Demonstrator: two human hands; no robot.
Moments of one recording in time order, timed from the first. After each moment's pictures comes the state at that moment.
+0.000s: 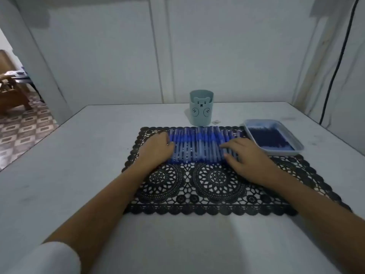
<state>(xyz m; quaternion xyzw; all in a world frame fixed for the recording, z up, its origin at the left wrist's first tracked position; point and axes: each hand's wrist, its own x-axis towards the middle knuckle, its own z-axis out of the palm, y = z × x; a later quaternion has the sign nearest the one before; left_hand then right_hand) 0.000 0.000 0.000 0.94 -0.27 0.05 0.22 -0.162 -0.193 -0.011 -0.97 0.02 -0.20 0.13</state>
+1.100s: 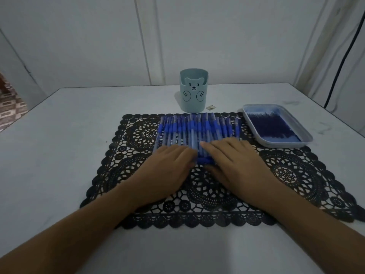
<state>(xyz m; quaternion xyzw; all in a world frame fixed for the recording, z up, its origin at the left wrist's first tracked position) -0.058 0.003 -0.017 0.75 -0.62 0.17 0.17 -0.165 -0.165 -0.022 -0.94 -0.09 -0.32 -0.05</state>
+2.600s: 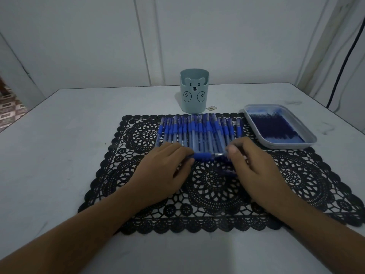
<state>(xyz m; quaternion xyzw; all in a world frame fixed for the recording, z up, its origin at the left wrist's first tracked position) -0.058 0.004 -0.016 0.76 -0.57 0.18 0.25 -0.182 -0.158 -0.010 -0.88 0.06 -0.30 0.36</state>
